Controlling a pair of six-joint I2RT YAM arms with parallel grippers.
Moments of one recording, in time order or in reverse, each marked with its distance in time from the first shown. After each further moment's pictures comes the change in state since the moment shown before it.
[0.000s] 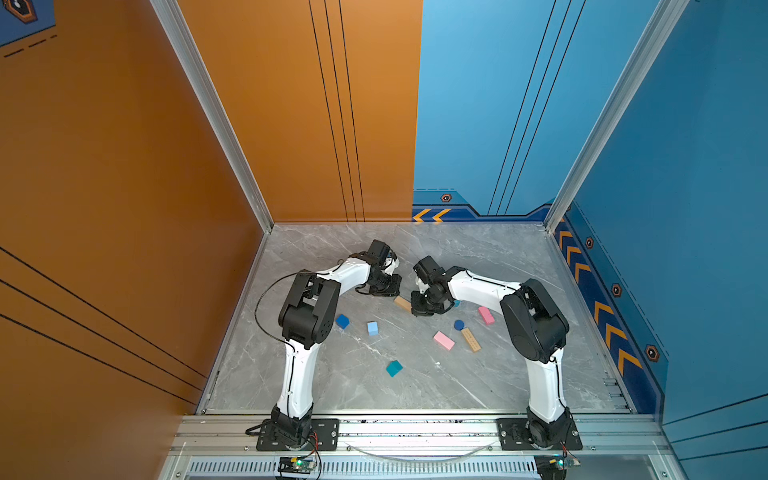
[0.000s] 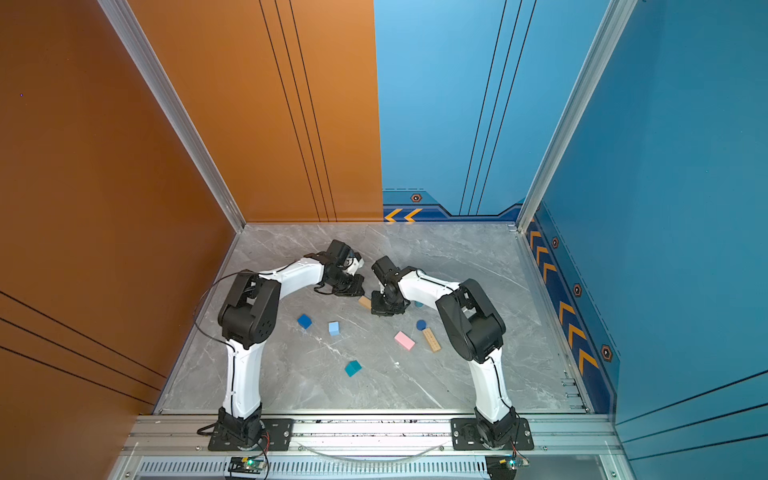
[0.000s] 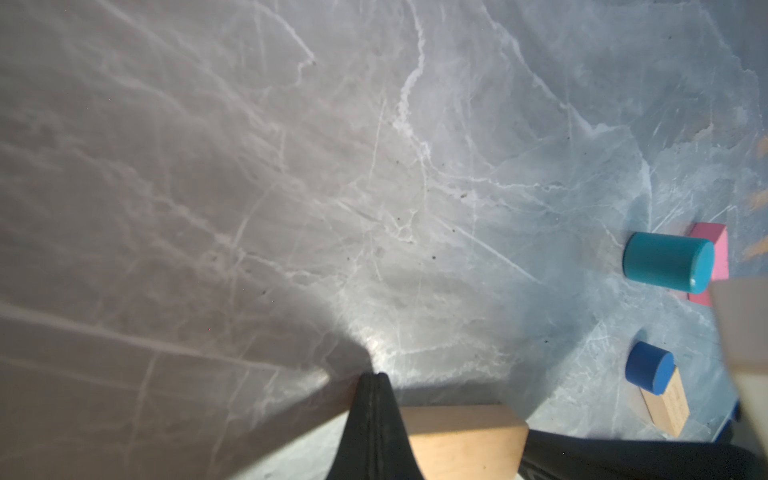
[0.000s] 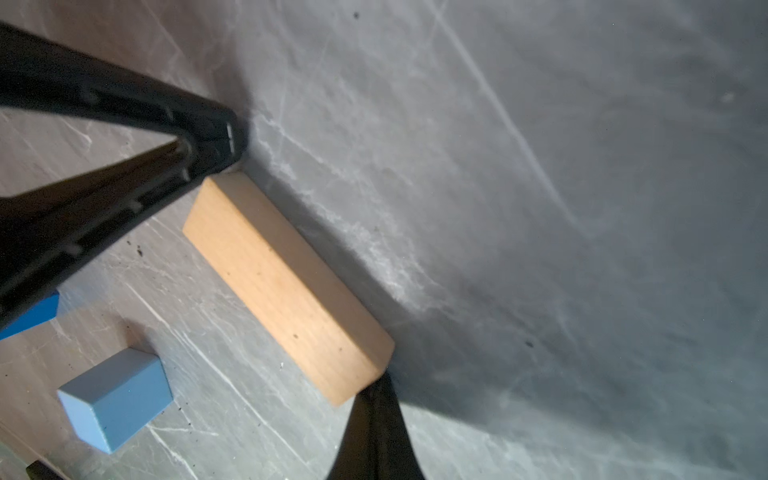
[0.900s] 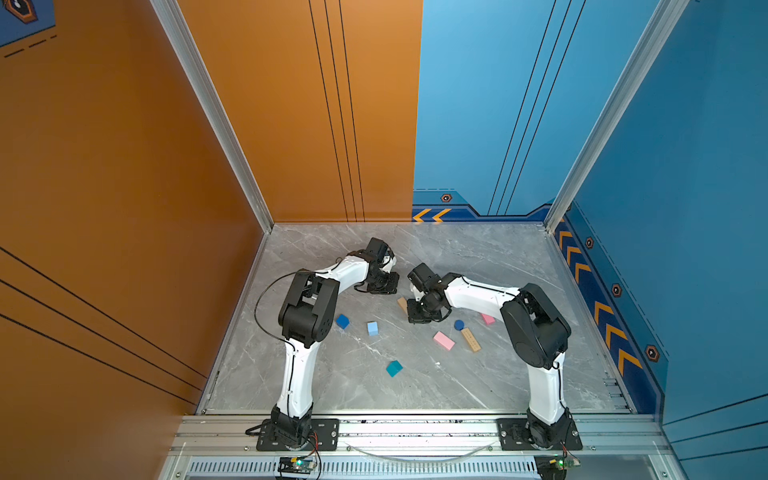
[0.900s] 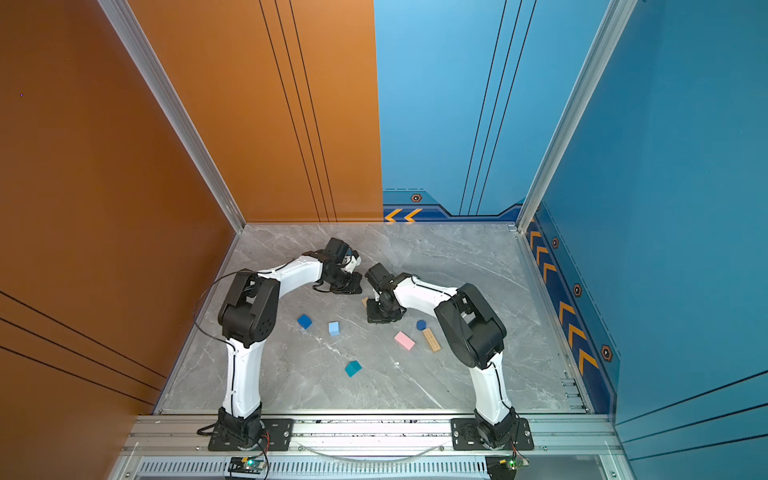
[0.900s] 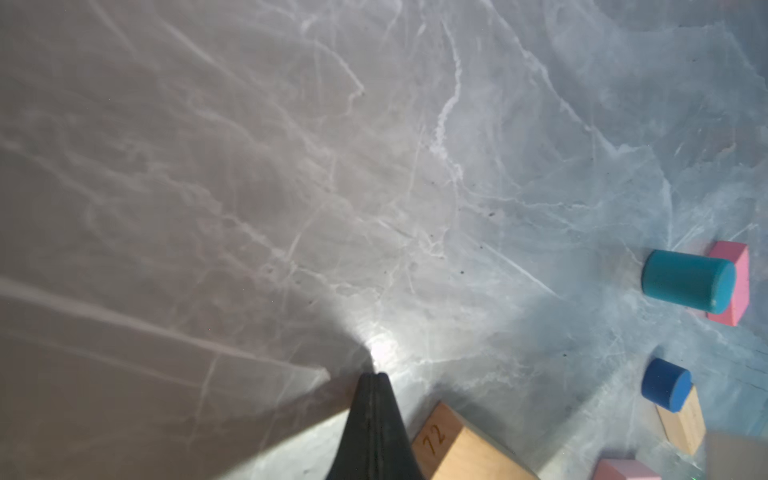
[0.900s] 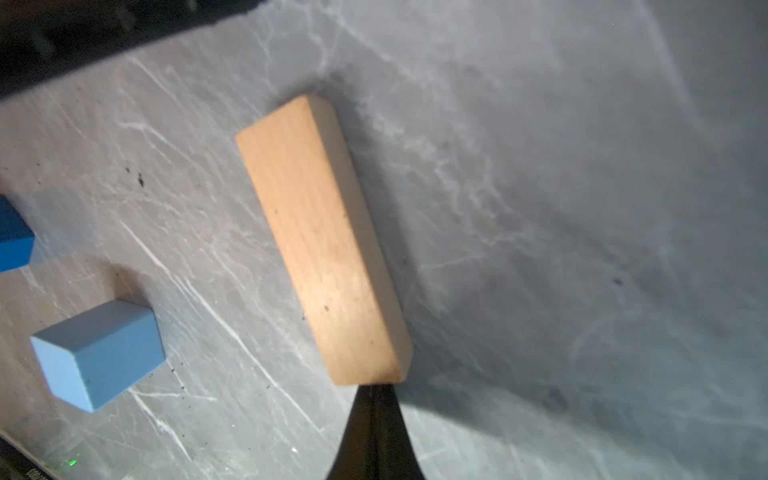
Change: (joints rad) left arm 0.015 0.014 0.035 -0.020 -0.023 0.001; right arm 0.056 -0.041 -0.059 0.017 0.028 -0.014
